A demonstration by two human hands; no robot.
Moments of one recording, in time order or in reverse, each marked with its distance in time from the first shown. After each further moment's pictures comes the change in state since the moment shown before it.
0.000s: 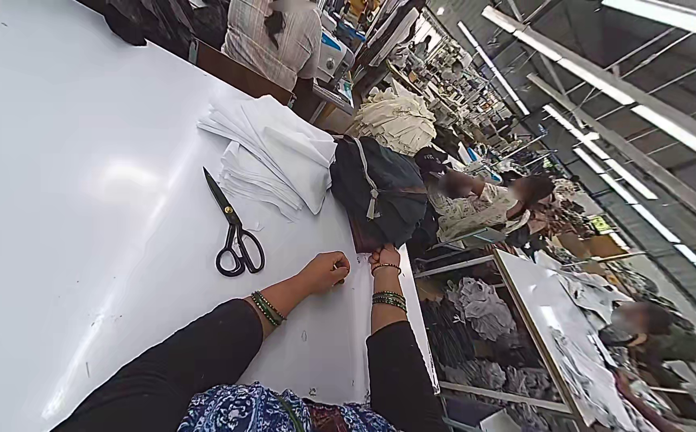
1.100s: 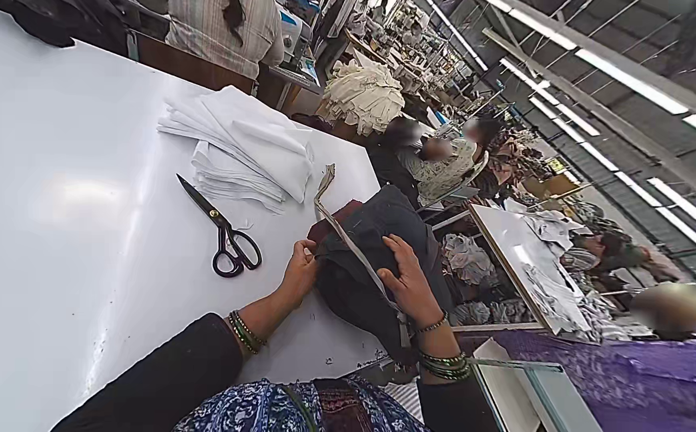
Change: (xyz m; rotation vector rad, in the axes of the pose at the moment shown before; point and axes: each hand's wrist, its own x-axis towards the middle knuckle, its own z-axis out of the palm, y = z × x) left_hand -0.062 0.009 0.011 -0.555 0.363 -0.083; right_hand -0.139 -0.039 -0.114 -0.996 -0.460 -0.973
